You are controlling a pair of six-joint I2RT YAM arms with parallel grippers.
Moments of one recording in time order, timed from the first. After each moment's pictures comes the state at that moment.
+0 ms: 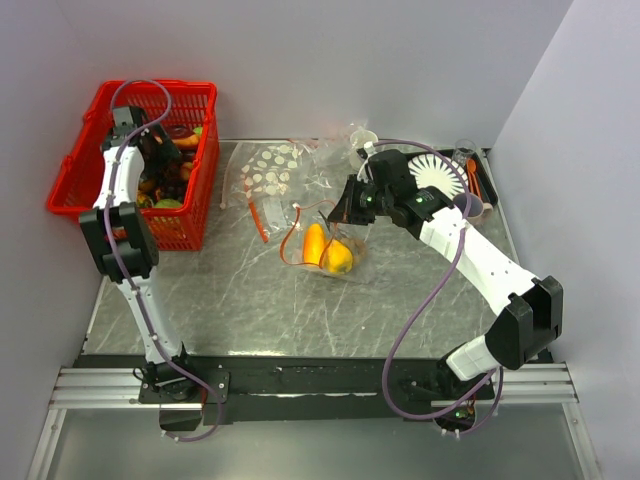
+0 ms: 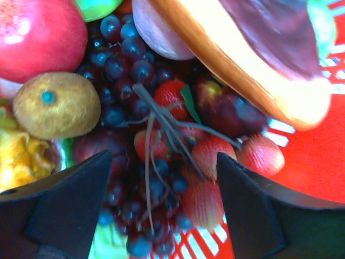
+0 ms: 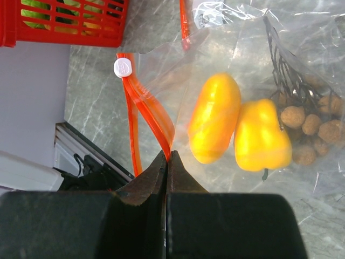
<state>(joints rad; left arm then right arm) 0.23 2.17 2.03 -0.68 0.02 -0.44 0.54 1.47 1.37 -0.56 -0.28 0.61</state>
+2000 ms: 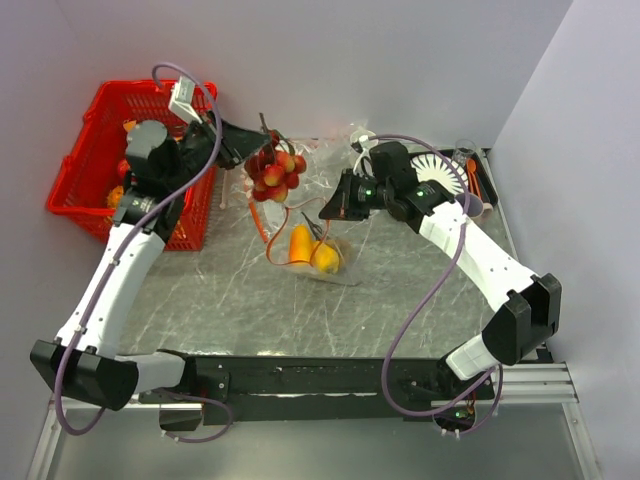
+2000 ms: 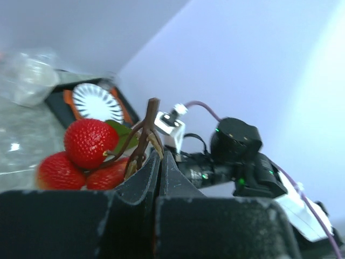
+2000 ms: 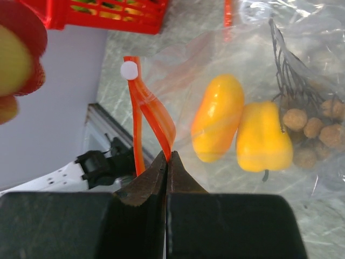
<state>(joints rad) -0.24 1.25 1.41 -0.04 0.54 -0.85 0.53 1.50 1.43 -0.56 -0.43 0.63</state>
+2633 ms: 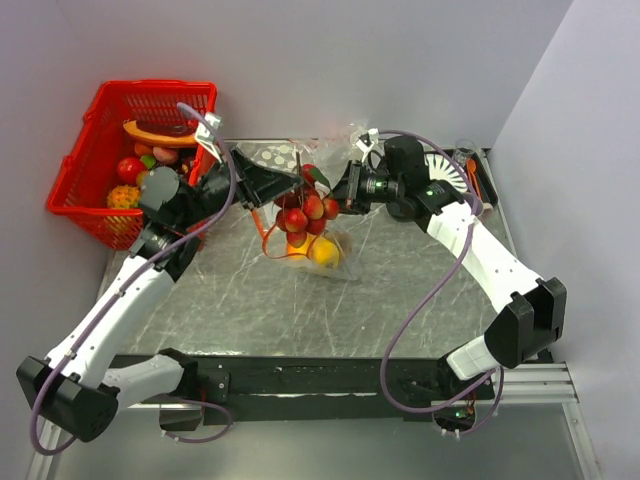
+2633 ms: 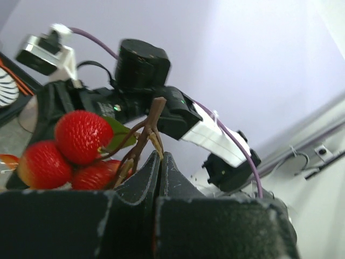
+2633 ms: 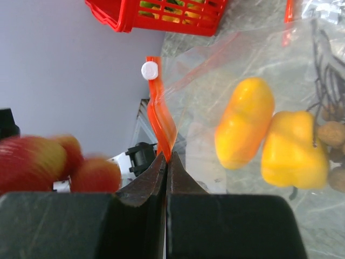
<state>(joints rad) -0.45 1.10 1.14 0.31 0.66 -1.07 0.47 1.47 1.41 -0.43 -0.65 0.77</state>
